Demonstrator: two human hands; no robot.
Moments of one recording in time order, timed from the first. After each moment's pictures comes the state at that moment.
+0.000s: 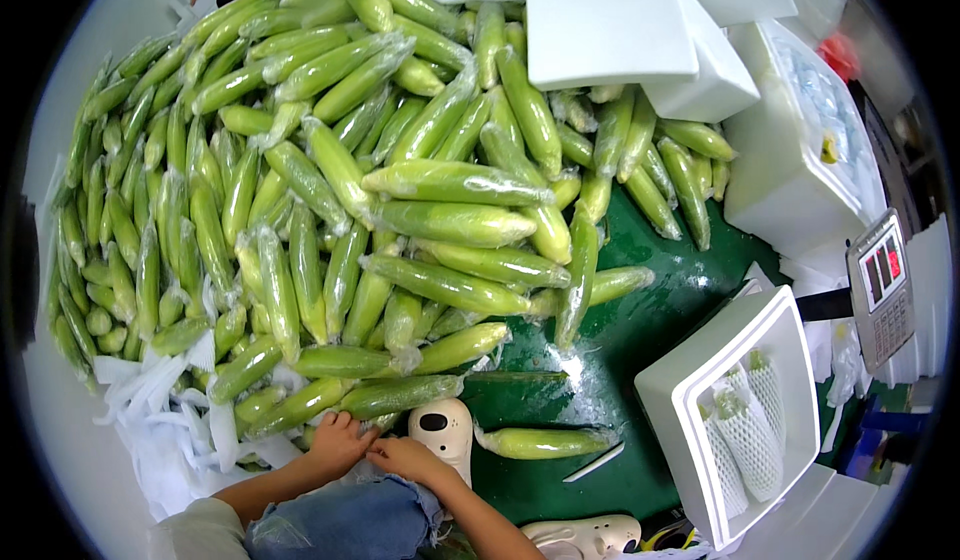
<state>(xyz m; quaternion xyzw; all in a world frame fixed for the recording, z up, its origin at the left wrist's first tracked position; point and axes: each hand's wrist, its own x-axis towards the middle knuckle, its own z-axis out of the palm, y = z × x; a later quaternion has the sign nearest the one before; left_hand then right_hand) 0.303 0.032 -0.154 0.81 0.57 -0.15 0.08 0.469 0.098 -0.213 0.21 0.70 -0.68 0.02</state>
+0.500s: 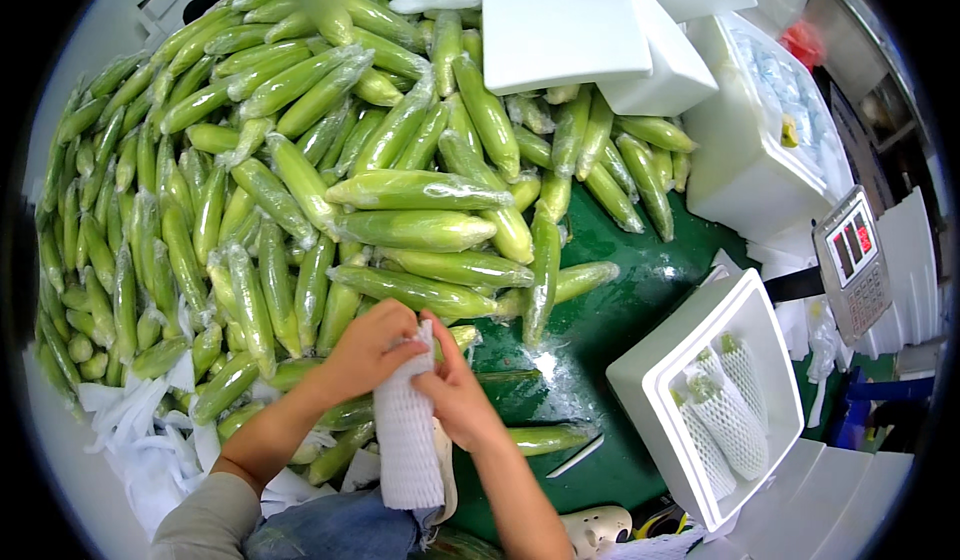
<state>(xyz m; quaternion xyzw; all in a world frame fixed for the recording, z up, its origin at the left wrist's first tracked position) 0.368 0.249 -0.086 0.77 0.51 0.32 0.22 0.534 0.232 -0.103 0.33 0.18 -0.87 -0.33</state>
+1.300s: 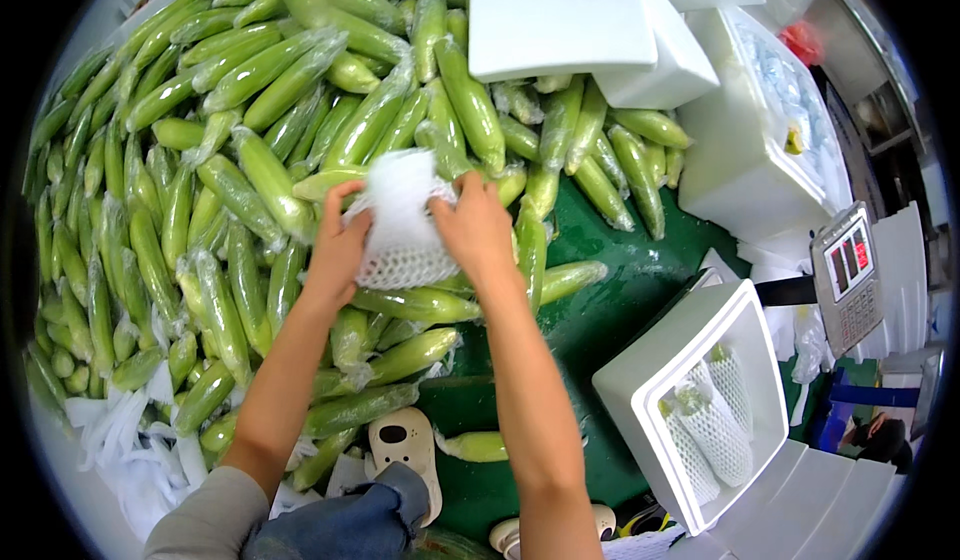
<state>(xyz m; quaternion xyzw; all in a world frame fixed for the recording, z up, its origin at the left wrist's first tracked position) 0.361 0.363 -0.123 0.35 0.59 0.55 0.47 0.528 0.433 -0.114 0.59 0.67 -0.39 -0.22</state>
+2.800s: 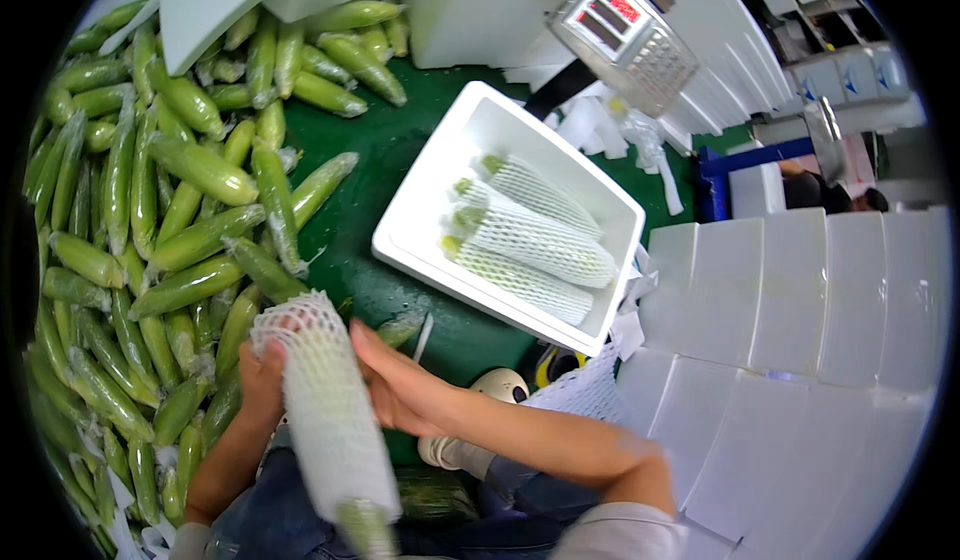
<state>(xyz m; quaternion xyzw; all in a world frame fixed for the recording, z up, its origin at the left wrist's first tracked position) 0.515 0.189 -0.106 0.35 0.41 0.39 0.75 0.708 0.153 -0.056 0.32 -0.08 -0.87 -0.37</state>
